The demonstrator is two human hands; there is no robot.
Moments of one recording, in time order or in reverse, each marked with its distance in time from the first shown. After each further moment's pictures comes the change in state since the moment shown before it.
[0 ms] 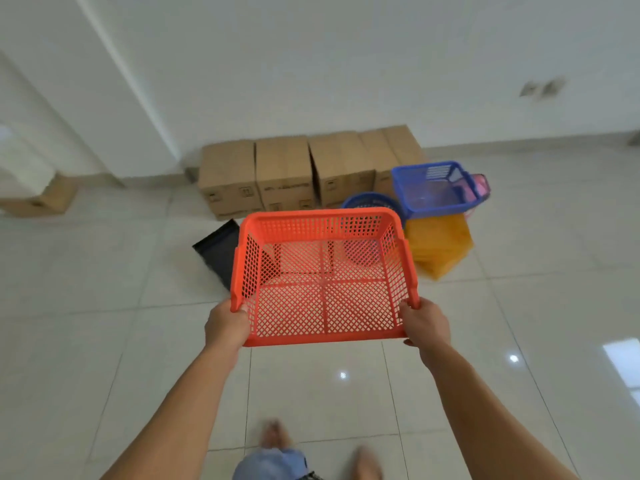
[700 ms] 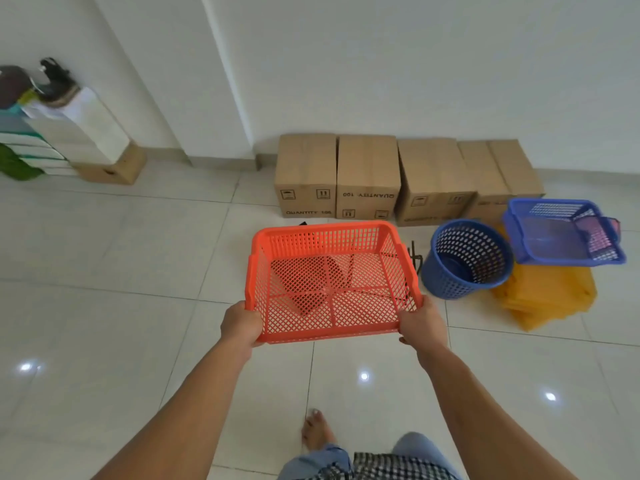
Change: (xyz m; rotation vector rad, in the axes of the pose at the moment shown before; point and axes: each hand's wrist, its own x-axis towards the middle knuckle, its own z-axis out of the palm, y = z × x) left_hand 0.255 -0.031 -0.145 -0.184 -0.034 -0.348; right_hand 0.040 -0.203 0.268 -0.070 -0.129 -0.012
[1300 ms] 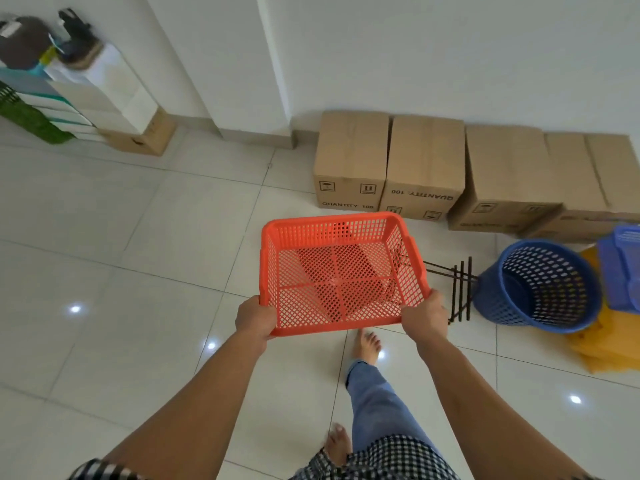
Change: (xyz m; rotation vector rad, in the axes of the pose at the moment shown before) left_hand 0.161 0.060 -0.011 -0.044 0.027 -0.143; right_hand 0.121 -0.114 0.129 -0.131 -0.078 0.064
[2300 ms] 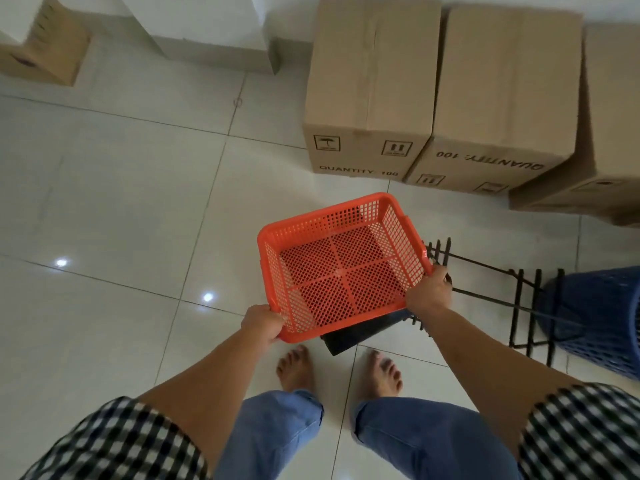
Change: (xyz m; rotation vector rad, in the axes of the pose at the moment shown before) left_hand 0.352 -0.040 0.168 0.224 -0.095 -0.312; right_hand 0.340 -0.012 0.217 -0.292 -0.055 0.172
